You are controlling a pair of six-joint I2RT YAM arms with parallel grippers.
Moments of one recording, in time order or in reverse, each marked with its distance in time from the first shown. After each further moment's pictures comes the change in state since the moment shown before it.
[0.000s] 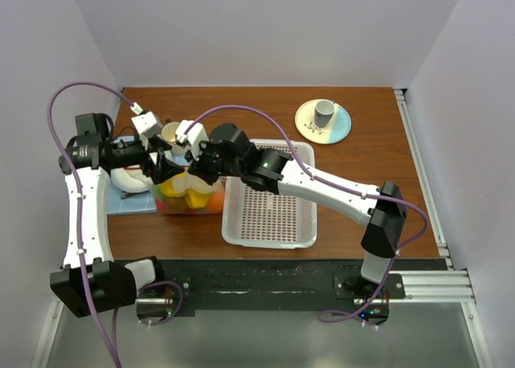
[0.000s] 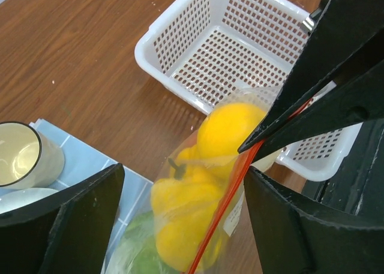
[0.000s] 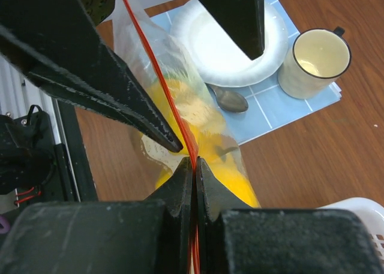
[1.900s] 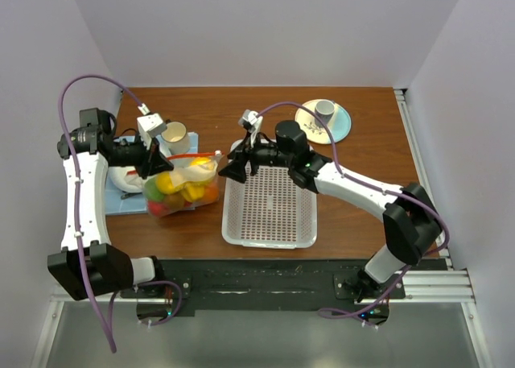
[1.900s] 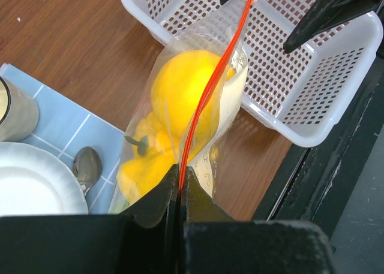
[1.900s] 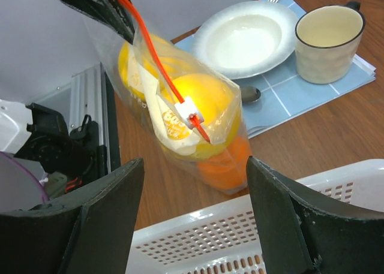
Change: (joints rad) left arm -0.007 0.107 0.115 -0.267 -0.140 0.127; right arm -0.321 -0.205 -0.564 0.566 -0.487 0.270
